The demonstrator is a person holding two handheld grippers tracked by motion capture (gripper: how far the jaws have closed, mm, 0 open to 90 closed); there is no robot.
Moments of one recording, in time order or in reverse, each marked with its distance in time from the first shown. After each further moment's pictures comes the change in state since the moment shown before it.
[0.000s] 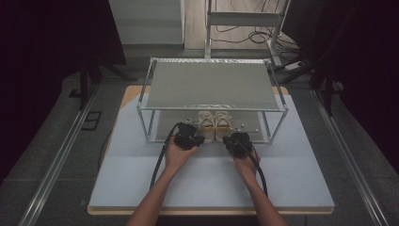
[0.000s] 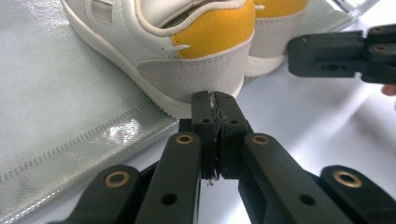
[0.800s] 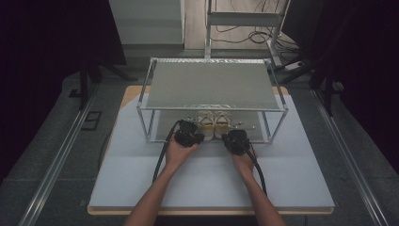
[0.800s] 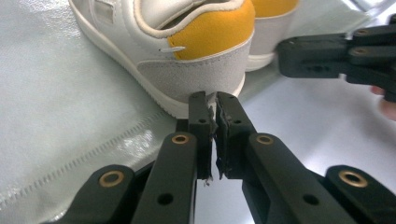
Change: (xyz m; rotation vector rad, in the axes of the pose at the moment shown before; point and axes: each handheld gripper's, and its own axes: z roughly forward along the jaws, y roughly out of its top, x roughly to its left) left arm 0.006 0.010 0.007 0.018 0.035 -0.002; right arm -0.004 0.003 0.018 0.010 -0.014 -0.003
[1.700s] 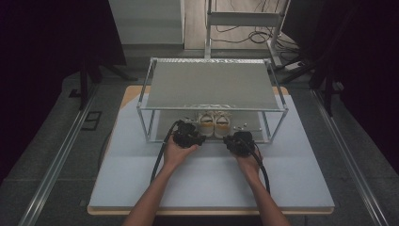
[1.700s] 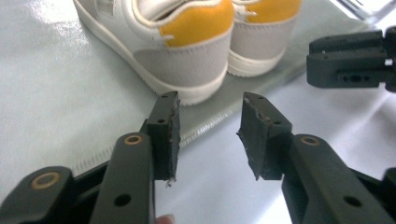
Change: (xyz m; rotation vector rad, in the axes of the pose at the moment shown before) left arm 0.000 -0.011 -0.009 -0.059 0.005 0.029; right arm -0.008 -0.004 -0.019 -0.011 0.044 0.008
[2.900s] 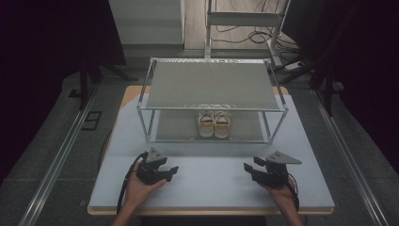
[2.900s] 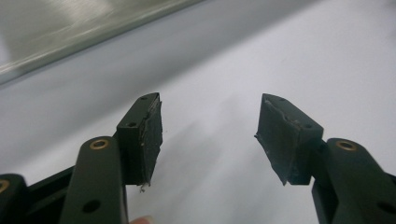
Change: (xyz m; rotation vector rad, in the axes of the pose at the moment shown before) left arm 0.003 -0.117 -0.096 -0.017 0.058 0.023; right arm -0.035 -0.076 -0.103 -0.073 0.108 -0.059
